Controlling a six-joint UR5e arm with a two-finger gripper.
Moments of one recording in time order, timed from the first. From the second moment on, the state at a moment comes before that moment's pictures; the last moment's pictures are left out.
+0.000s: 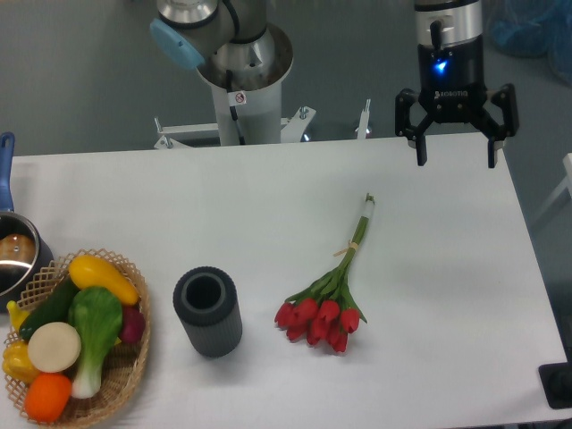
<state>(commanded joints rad) 2.84 -1.59 -1.73 -0.82 1.29 1.24</state>
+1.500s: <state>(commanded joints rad) 2.79 -1.62 -1.88 -0.82 1.30 1.14</state>
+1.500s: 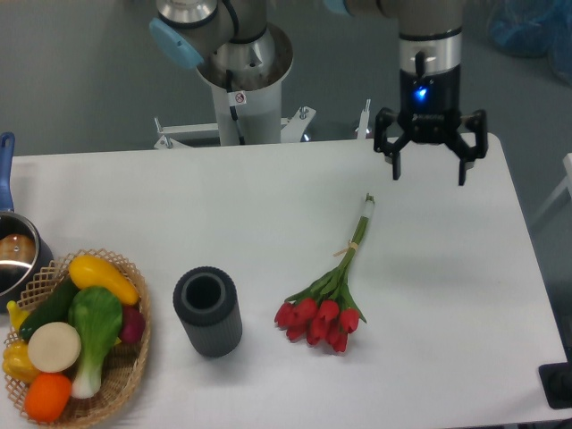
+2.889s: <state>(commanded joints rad) 2.70 -1.93 -1.90 -0.82 1.45 1.19</state>
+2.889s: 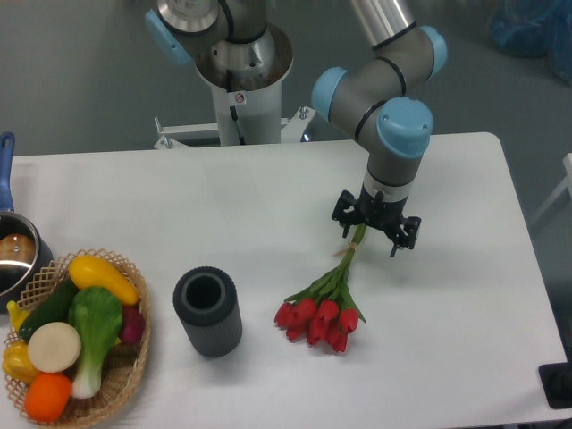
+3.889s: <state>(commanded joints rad) 2.66 -1.98 -1.90 -0.80 1.44 1.19</state>
